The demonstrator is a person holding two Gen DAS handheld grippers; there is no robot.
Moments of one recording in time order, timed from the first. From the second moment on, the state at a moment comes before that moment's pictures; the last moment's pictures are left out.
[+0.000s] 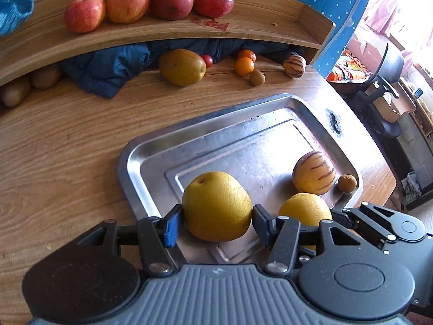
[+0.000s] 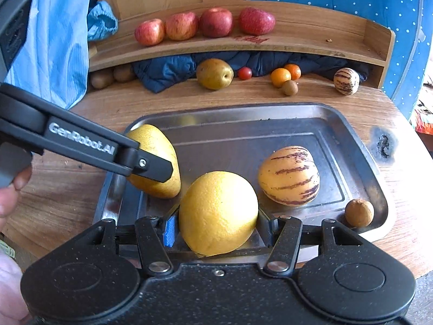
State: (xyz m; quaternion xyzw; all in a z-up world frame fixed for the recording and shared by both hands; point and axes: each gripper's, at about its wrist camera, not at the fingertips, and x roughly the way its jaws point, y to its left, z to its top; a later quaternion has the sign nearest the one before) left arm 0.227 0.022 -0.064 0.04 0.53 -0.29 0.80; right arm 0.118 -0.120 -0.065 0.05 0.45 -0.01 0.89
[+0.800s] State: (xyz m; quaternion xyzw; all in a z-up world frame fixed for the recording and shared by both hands) left arm 0.193 0.048 -0.059 0.05 0.54 -0.25 0.80; right arm 0.084 -0.105 -0.054 0.04 0.43 -0.01 0.90
